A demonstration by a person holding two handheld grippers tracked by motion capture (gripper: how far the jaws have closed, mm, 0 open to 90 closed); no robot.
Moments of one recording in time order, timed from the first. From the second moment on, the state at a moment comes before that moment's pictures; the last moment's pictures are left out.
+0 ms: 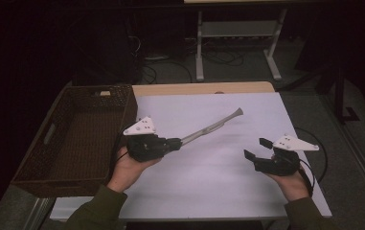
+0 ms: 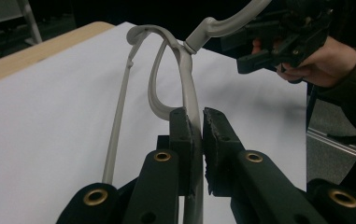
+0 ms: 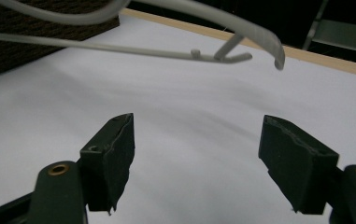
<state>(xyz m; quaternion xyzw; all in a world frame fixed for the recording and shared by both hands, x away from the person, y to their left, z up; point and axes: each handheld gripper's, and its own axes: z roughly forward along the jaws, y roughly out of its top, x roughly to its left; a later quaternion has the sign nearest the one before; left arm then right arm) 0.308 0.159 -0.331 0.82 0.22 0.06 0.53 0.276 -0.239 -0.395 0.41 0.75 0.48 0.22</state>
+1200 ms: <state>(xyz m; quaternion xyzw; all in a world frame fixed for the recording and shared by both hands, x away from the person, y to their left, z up) 0.286 0.357 -0.264 0.75 0.34 0.17 0.55 0.279 -0.232 -0.393 0.40 0.75 0.48 0.23</state>
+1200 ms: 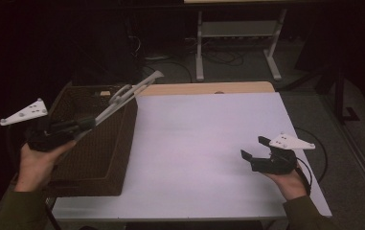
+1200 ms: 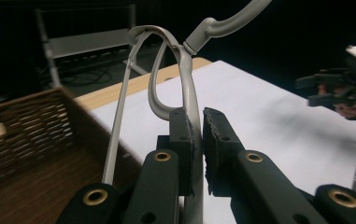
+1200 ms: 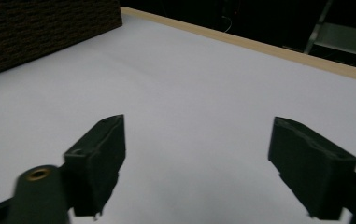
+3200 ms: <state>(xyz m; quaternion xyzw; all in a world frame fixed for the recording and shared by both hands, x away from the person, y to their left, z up) 0.297 0.343 -0.285 0.74 0.34 0.17 0.56 0.283 -0.223 -0.365 0.38 0.74 0.50 0.23</state>
